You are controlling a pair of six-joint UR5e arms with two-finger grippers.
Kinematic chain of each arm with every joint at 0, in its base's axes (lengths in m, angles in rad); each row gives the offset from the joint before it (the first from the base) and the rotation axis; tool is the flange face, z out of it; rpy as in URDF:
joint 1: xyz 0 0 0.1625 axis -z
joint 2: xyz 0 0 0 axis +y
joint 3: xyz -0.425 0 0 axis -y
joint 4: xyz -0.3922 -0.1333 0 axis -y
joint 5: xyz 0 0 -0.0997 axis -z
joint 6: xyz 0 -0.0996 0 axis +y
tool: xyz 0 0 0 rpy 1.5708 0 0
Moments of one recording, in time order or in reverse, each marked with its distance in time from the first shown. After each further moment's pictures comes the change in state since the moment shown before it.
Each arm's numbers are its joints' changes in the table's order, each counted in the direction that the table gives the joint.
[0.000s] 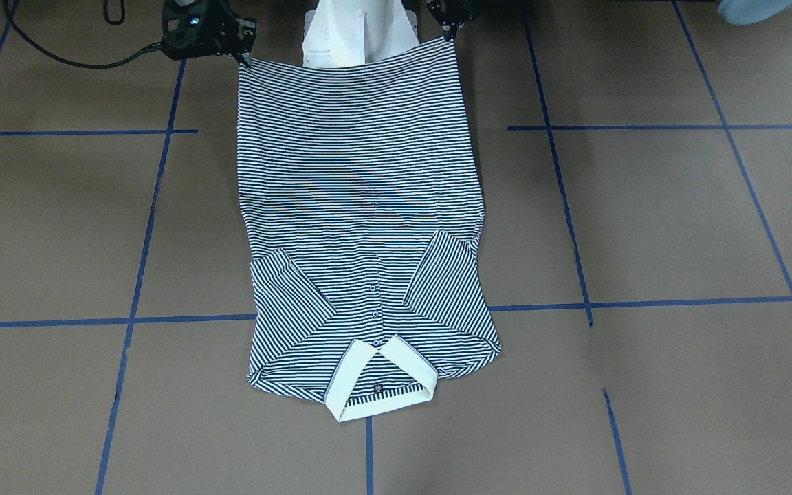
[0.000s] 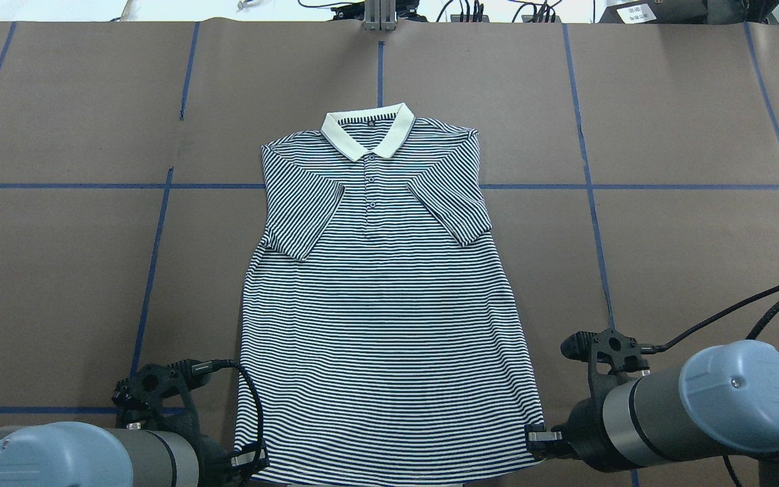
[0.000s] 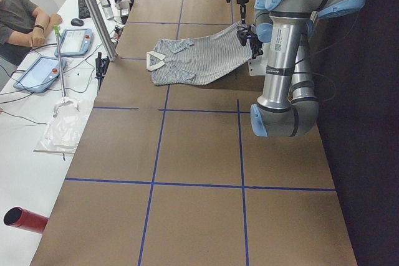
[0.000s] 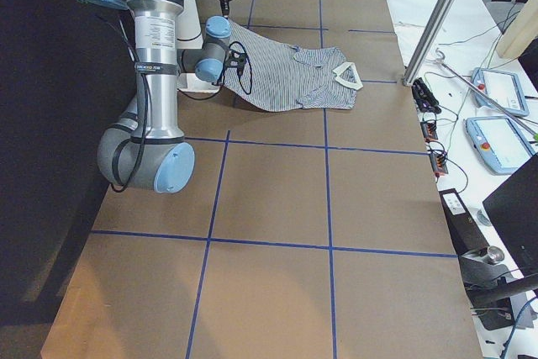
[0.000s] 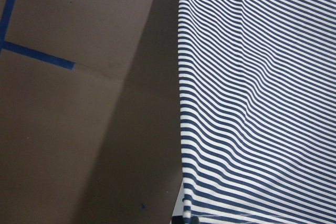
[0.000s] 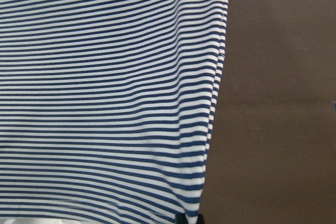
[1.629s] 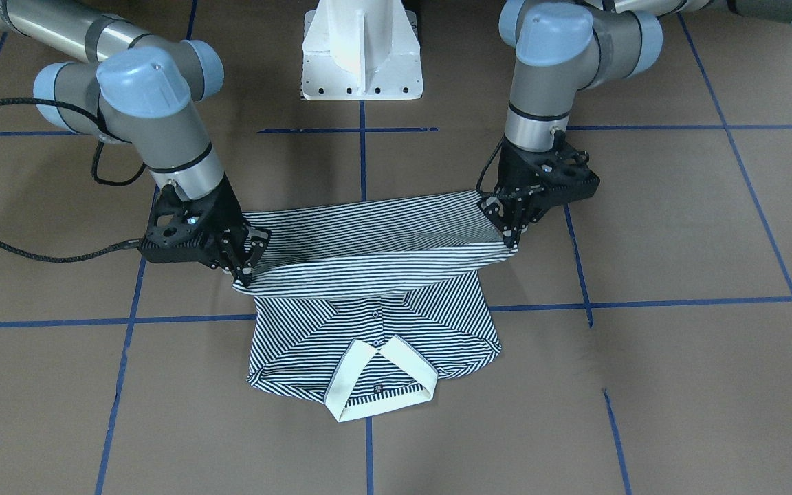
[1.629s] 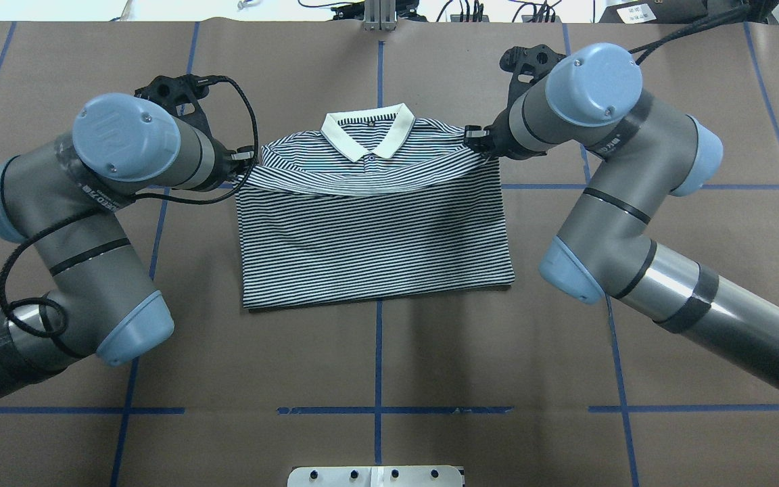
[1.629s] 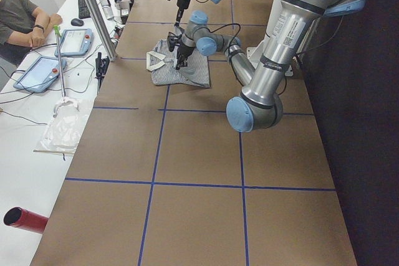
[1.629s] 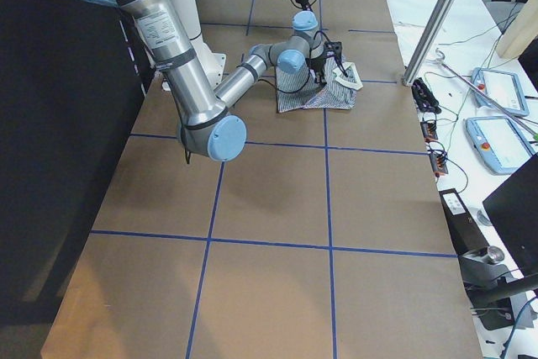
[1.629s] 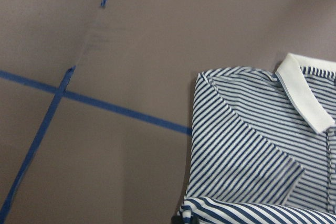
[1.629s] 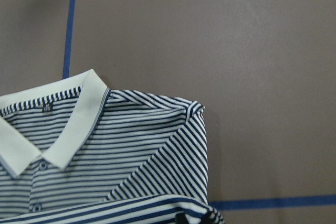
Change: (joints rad) left arm 0.617 0.200 0.650 -0.431 -0.003 -0.414; right arm -0.510 -0.595 -0.714 0.029 -0.084 0.345
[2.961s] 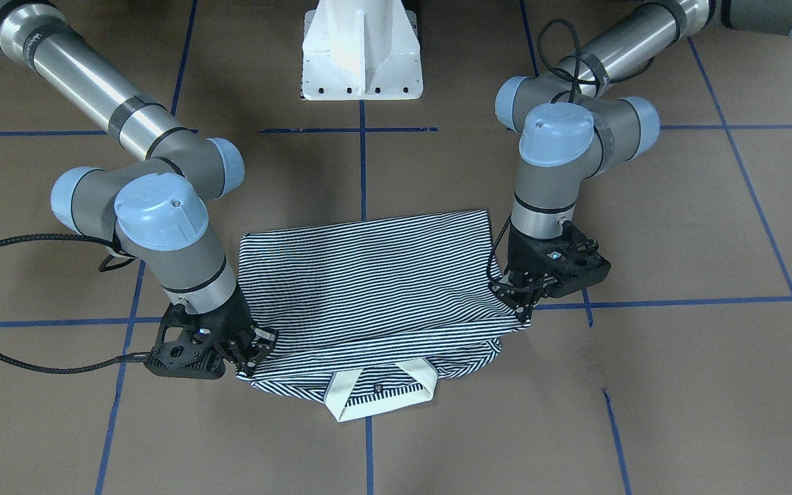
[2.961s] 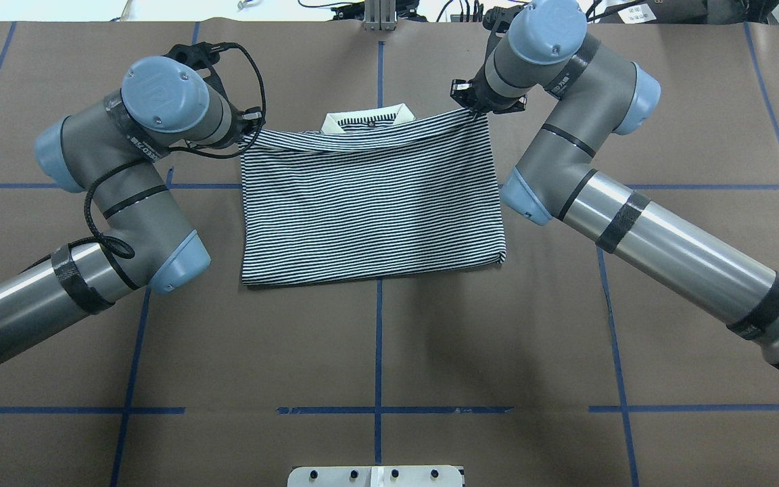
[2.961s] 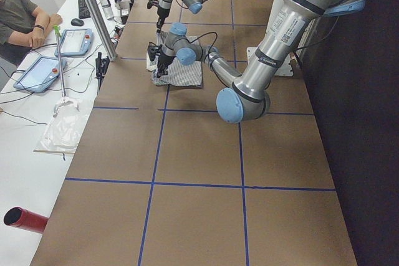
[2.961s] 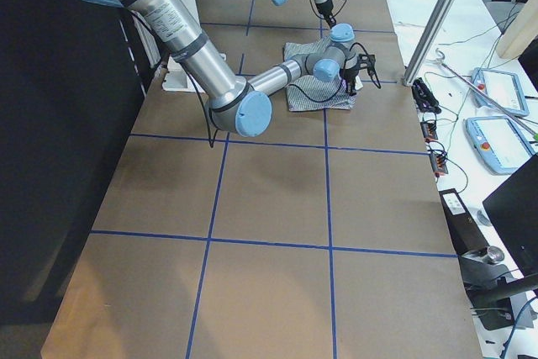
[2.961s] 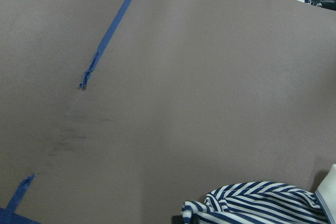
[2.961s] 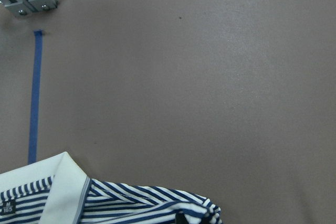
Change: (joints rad) left arm 0.054 0.112 0.262 -0.126 0.002 0.016; right arm -0.064 -0.175 -0.377 0.167 0.042 0.002
